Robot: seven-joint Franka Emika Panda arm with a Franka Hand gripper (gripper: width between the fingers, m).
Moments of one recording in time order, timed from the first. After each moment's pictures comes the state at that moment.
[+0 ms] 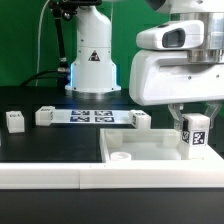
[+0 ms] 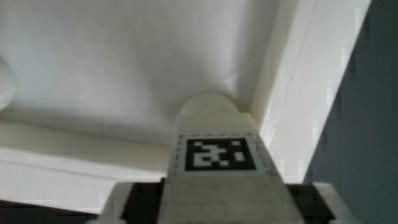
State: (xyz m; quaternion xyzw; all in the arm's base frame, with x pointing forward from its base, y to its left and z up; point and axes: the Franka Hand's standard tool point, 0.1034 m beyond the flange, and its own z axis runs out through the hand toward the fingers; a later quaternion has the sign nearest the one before) arm 0.620 0.119 0.072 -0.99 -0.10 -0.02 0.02
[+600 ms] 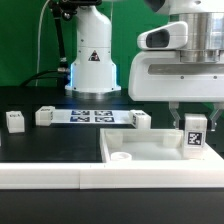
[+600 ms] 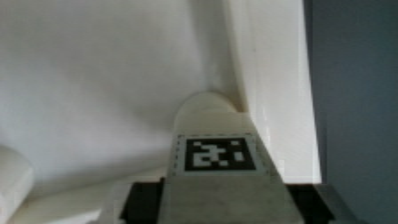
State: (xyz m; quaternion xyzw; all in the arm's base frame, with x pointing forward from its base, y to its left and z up) arm 0.620 0.120 0.071 -0.99 0.17 -0.02 0.03
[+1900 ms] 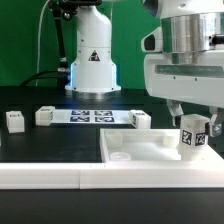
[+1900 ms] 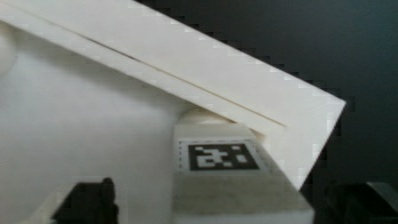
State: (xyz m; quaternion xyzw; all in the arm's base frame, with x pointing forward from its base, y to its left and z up) arm 0.621 0.118 0.071 -0.87 0.49 0.00 0.07
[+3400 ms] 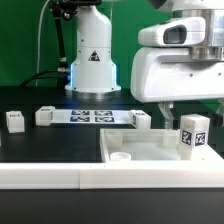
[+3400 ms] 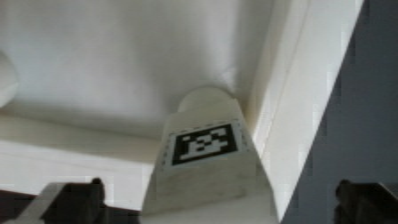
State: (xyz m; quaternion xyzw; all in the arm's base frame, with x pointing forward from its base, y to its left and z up) arm 0.622 0.120 0.075 -0.99 -0.11 -0.03 0.01
